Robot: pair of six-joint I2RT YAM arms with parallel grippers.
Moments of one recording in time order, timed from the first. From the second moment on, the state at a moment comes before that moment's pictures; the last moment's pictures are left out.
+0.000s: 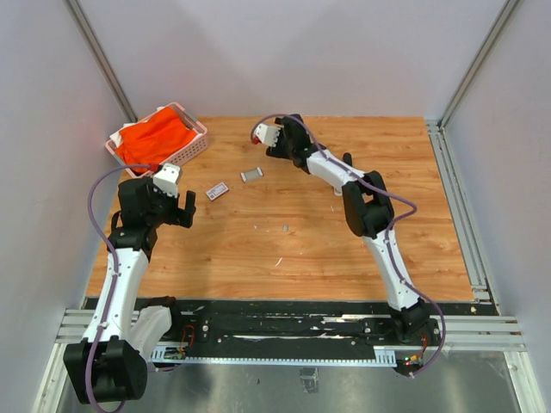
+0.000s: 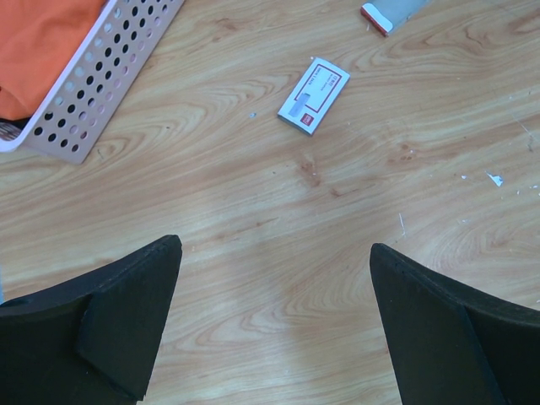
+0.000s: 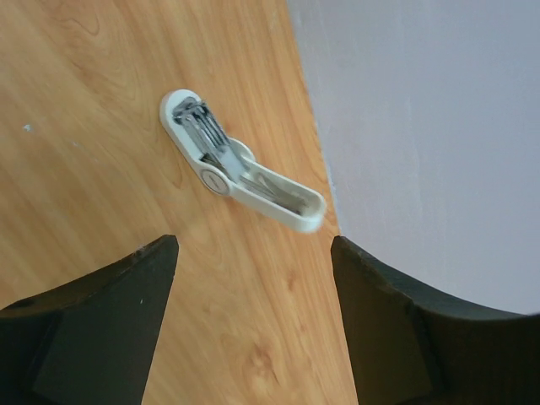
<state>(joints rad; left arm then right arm) 0.10 0.88 0.69 -0.34 0.27 0.28 0.53 2.54 2.10 -0.02 0.11 -1.03</state>
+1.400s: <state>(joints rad) 0.10 0.78 0.69 -0.35 0.38 0.28 0.30 1.88 1.44 -0.33 0.04 -0.07</state>
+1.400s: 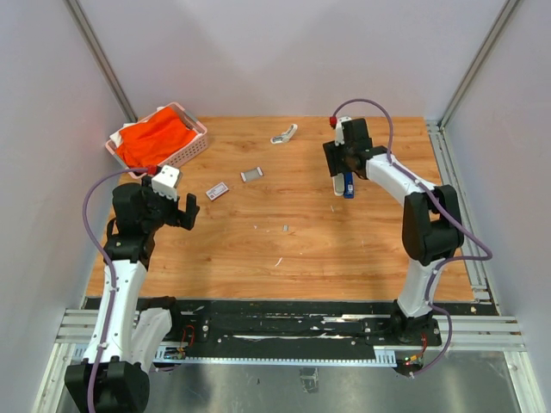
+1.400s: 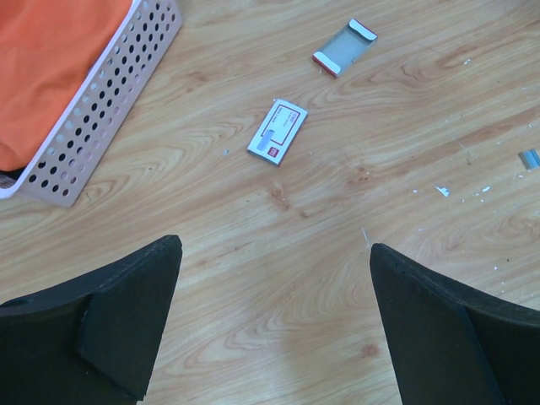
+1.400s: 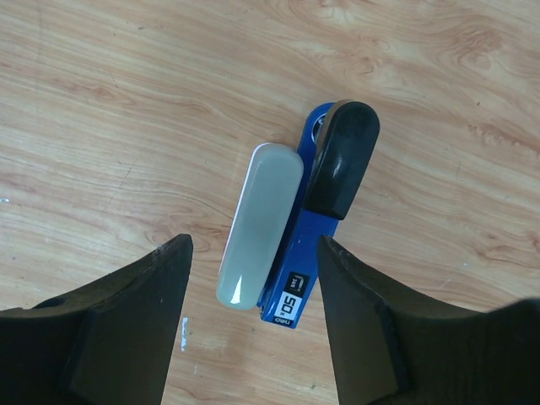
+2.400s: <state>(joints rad) 0.10 0.78 0.69 -0.35 0.39 0.28 0.35 1.94 1.41 -0.27 0.11 -0.02</state>
